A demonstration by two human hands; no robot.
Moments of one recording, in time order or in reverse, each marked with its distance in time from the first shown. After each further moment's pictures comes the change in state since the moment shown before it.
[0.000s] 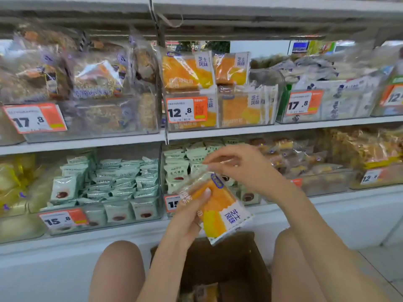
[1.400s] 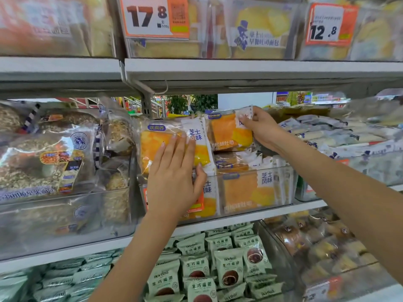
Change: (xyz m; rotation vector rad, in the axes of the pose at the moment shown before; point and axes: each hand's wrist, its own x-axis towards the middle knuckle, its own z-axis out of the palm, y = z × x) left_hand 0.200 0.169 0.080 1.842 0.484 1.508; right_hand 0.280 0.090 -0.161 0.175 0.470 0.214
